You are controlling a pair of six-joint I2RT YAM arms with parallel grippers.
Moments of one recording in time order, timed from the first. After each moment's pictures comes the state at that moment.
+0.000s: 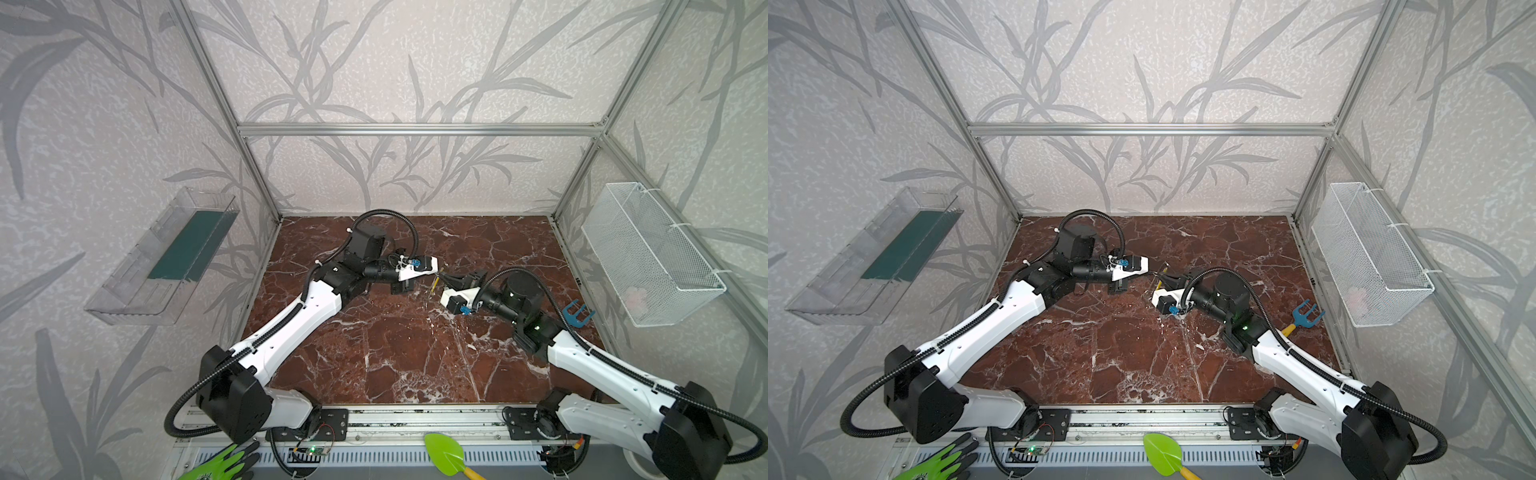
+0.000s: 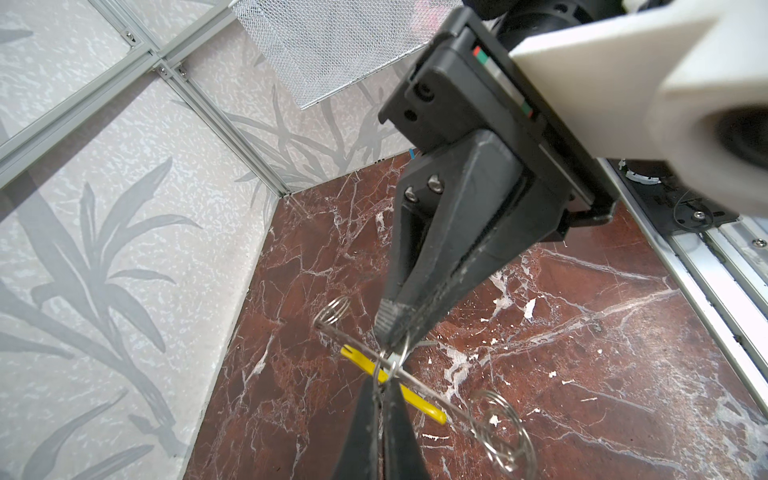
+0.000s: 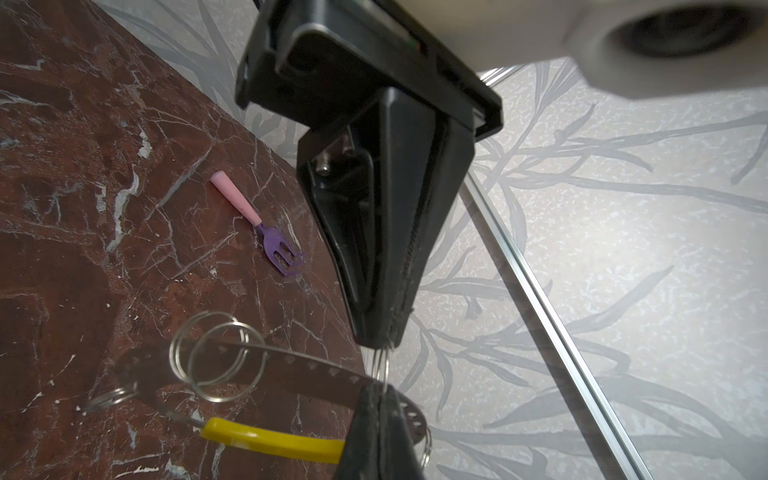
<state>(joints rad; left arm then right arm) -0.57 1.37 1.21 -0.33 0.71 0.80 0.62 1.08 0.64 0.39 -0.36 -0.99</state>
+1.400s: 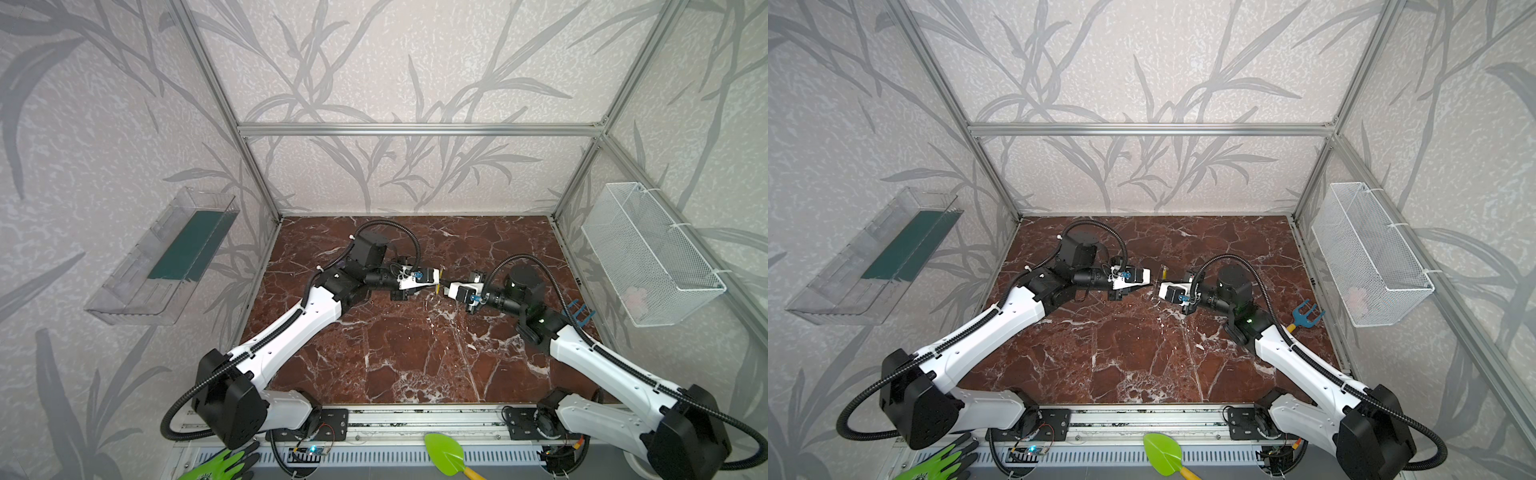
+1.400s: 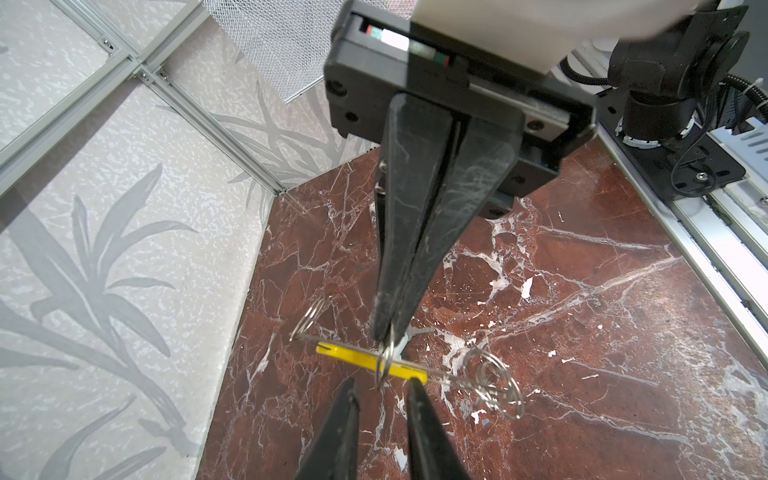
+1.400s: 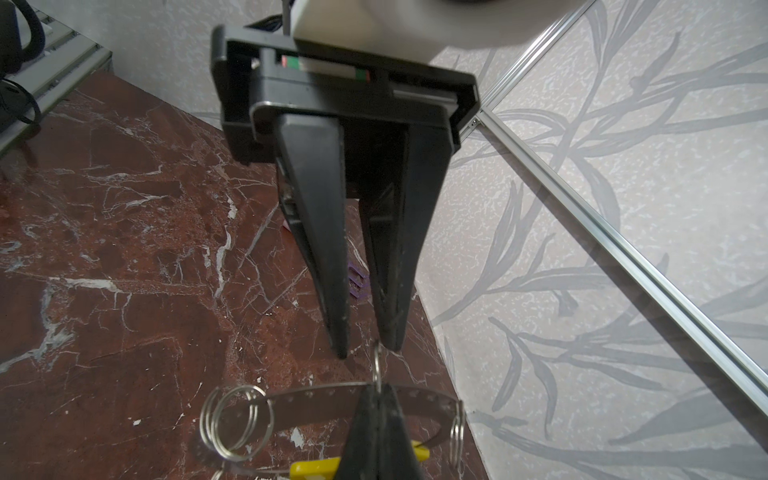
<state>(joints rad) -0.60 1.34 1.16 -0.35 0.66 0.91 0.55 1.08 0.69 0.24 -0.56 -0.77</state>
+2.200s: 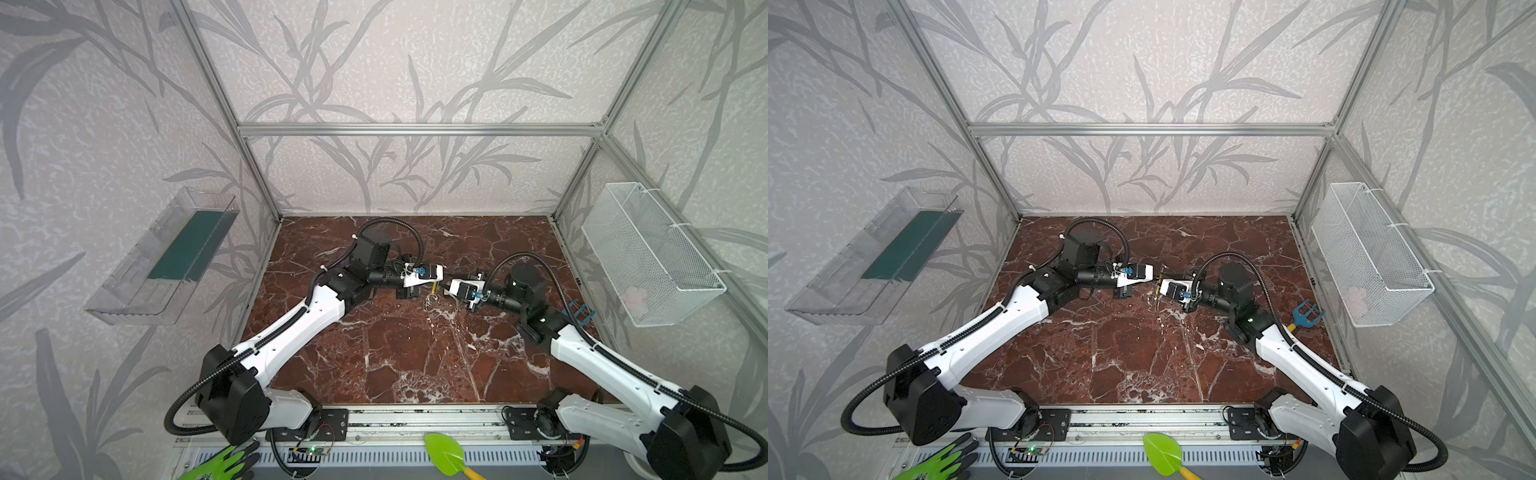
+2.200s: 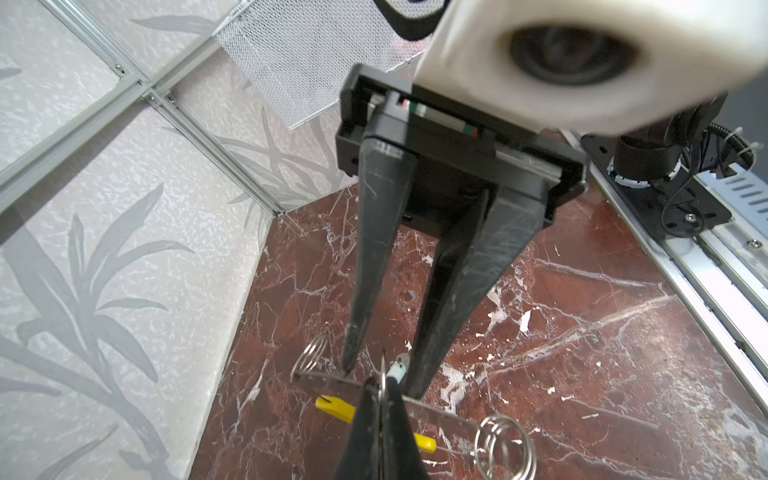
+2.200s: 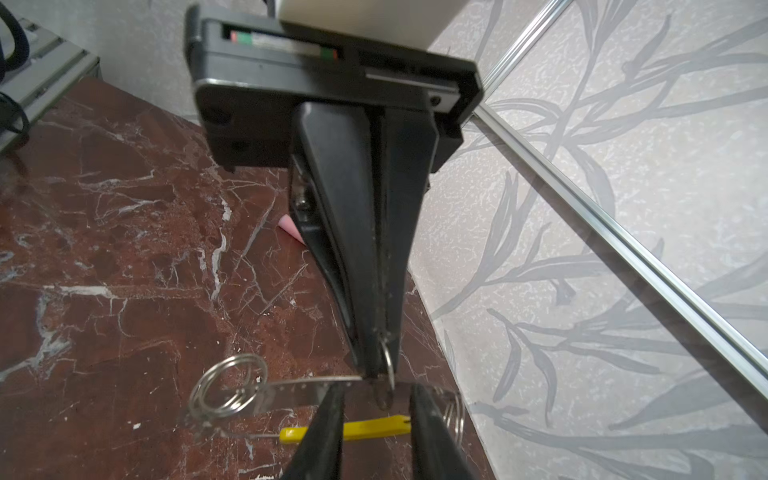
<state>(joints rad) -0.60 1.36 1.16 -0.24 0.72 0.80 0.54 1.08 0.69 0.26 -0.55 -0.71</state>
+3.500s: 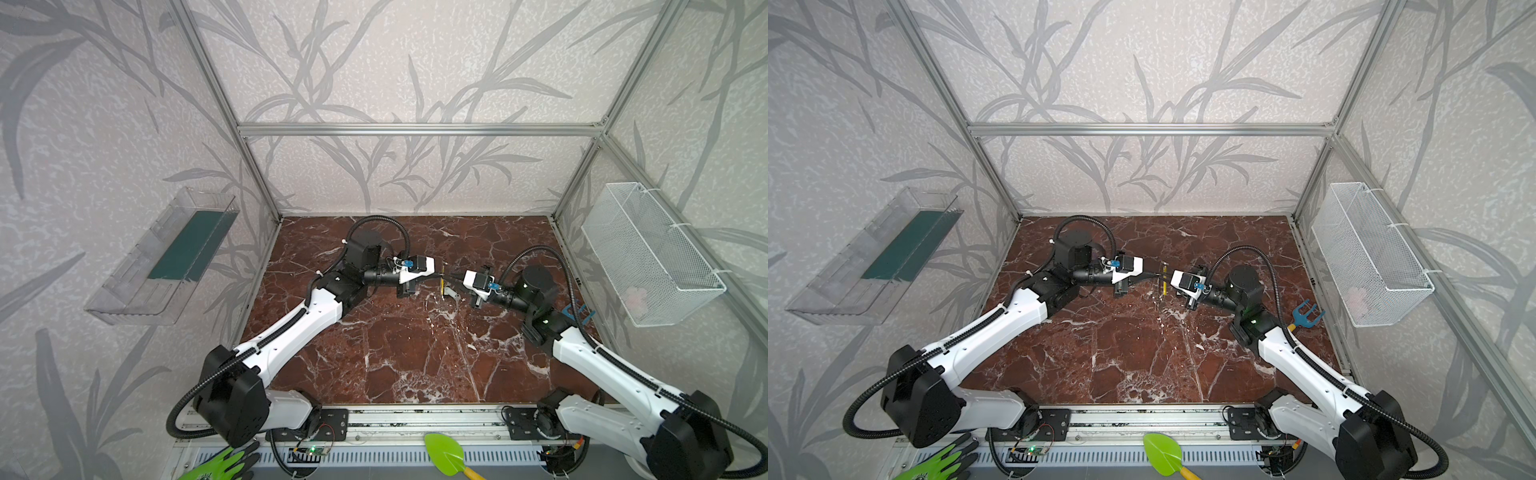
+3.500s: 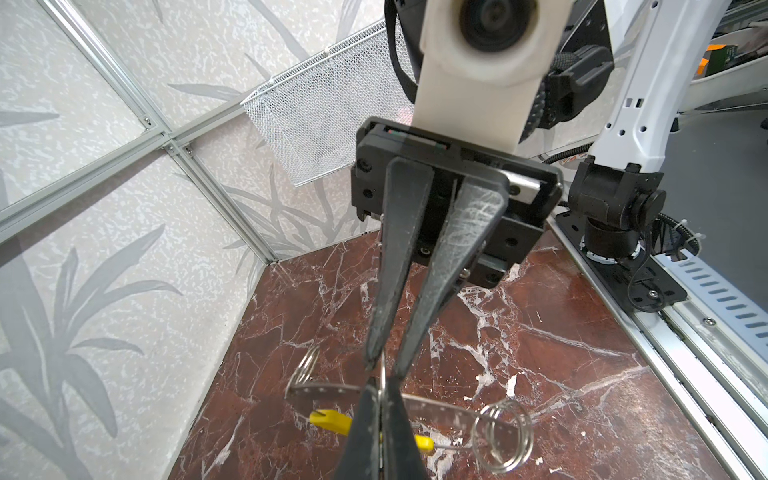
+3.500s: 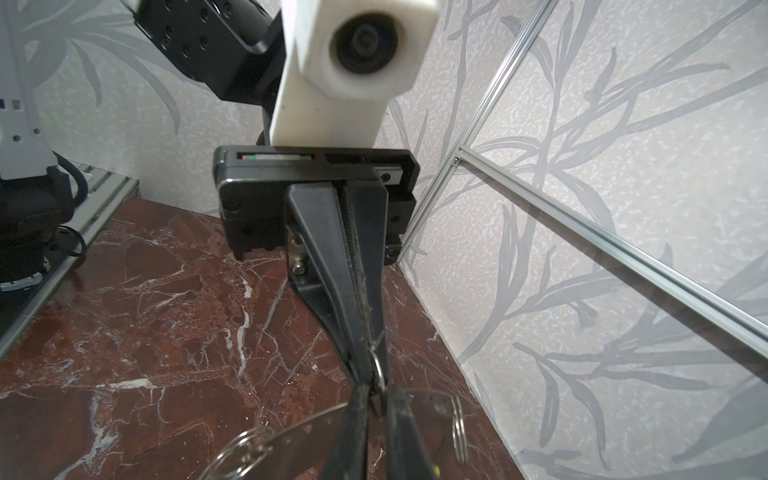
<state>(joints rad) -0.57 1.35 1.08 -0.03 0.89 0.64 0.50 1.06 0.68 0.41 -0.70 -0.46</state>
